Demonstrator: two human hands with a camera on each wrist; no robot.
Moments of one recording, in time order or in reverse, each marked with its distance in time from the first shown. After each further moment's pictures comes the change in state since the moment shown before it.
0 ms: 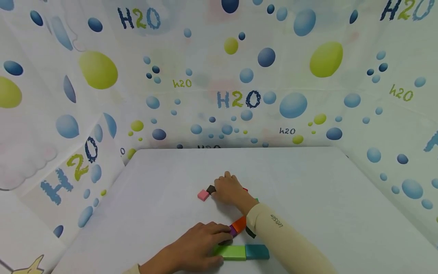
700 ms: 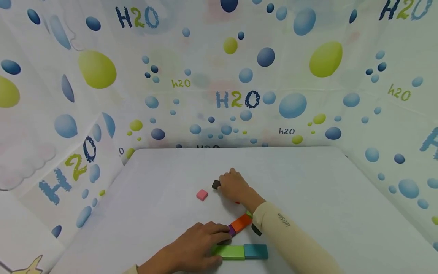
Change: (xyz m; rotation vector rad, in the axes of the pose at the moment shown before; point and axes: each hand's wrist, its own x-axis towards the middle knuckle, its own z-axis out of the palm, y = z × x) left_hand 0.000 0.002 -0.002 0.012 -0.020 -0.004; right_hand -0.003 0.022 -0.003 0.023 0.045 -0.020
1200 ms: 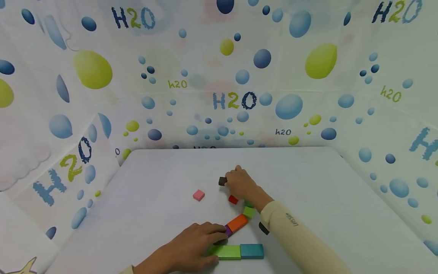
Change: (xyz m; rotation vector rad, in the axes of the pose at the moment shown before) left_hand 0.002 0.003 -0.003 -0.005 -0.022 -0.025; right_hand -0.015 0.033 -0.007 -0.048 0.055 -0.018
